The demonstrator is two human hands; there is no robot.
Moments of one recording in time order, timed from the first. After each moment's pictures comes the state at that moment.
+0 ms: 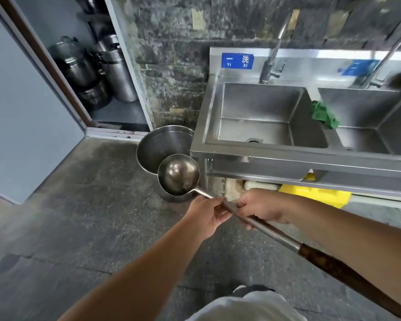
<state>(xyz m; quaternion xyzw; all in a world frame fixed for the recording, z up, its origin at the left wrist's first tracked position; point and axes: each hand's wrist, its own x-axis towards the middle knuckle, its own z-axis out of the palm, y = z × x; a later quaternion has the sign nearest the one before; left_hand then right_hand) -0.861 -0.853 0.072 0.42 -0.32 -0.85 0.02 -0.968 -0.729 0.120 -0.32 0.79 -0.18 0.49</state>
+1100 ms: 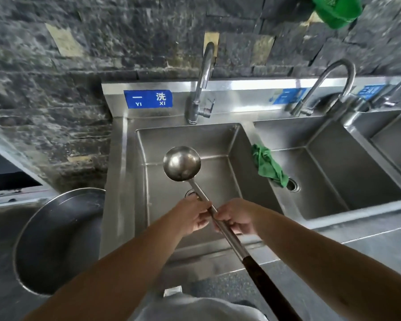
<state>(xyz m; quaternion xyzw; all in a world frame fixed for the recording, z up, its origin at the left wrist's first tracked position) -1.346 -0.960 0.037 0.32 -0.51 -0.76 -0.23 -1.376 -0.817 0.085 0.11 0.71 -0.49 0.49</state>
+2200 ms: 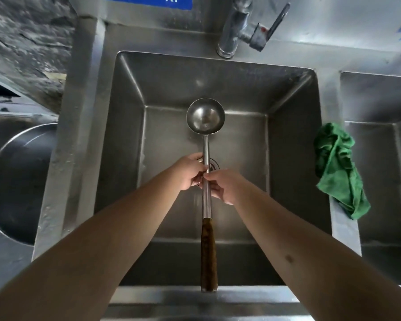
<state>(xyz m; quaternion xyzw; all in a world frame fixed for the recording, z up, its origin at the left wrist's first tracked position) -1.528 -1.013 -0.147 0.45 -0.50 -0.70 -0.24 -1.559 -0.901 -0.137 0.29 0.62 -0.50 0.53</state>
